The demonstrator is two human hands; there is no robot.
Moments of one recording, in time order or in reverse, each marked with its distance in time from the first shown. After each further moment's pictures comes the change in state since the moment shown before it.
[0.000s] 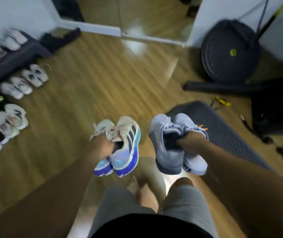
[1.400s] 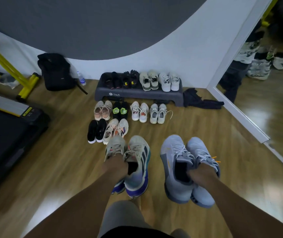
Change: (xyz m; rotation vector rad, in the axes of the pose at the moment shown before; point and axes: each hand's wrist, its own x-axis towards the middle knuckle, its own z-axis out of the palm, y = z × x) left_hand 0.213 -0.349 -0.295 -0.515 0.336 -0.778; right_hand 0.283 -0.652 -0.133 -0.157 -0.153 -0.566
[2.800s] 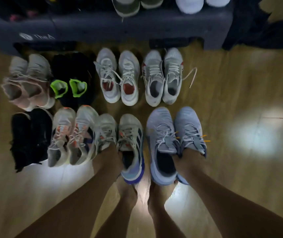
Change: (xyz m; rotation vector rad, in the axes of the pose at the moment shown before) left_hand 0.613 0.045 0.244 0.227 -0.267 -0.127; right_hand 0.594 -0.099 0.241 -0.144 -0.043 0.167
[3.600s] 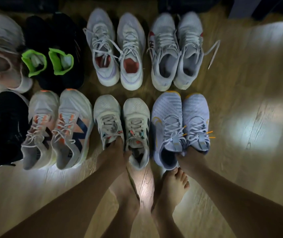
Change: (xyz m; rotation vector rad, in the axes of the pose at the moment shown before) left_hand 0.071 -0.030 0.100 -0.123 -0.063 0.206; right_hand 0.060 0.024 0.128 0.151 -0.197 0.004
